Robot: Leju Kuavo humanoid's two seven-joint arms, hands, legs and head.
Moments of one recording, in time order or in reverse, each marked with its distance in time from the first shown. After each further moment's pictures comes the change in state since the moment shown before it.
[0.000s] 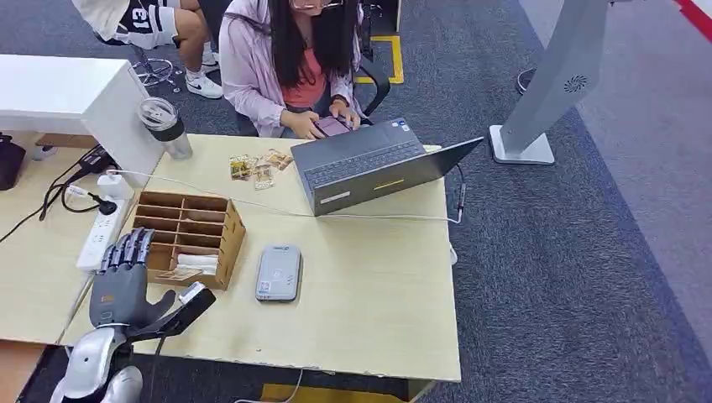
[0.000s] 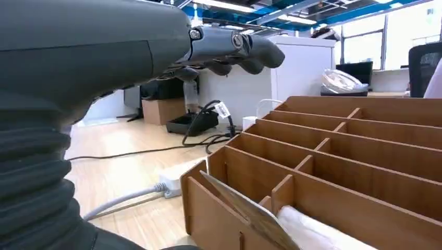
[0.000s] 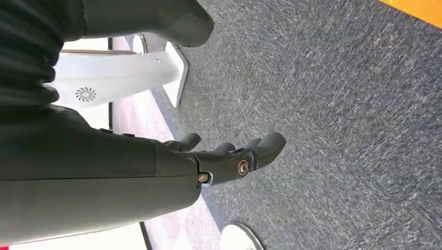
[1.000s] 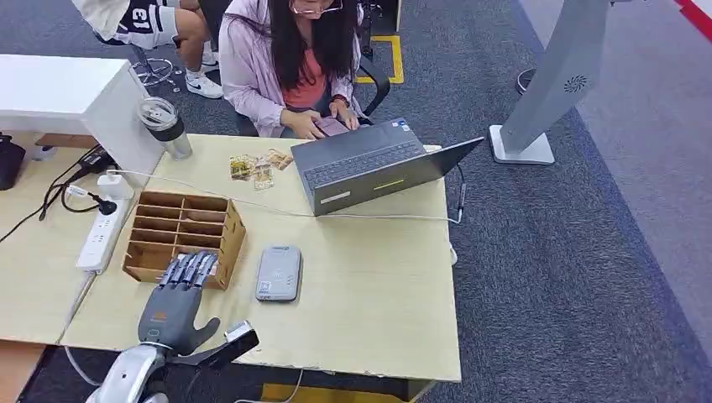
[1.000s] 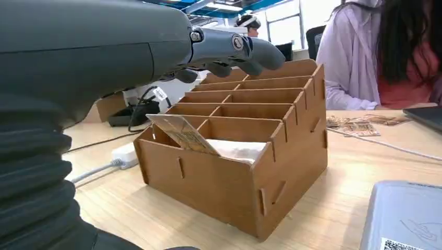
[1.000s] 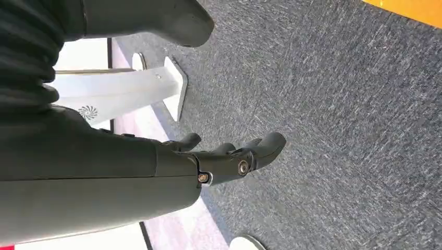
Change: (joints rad) left arm 0.093 0.011 -0.190 -0.161 -0.001 -0.154 0.030; right arm 0.001 0.000 0.019 0.000 -0.089 -0.033 0.009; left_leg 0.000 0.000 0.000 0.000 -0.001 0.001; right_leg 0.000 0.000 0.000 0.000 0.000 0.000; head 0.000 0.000
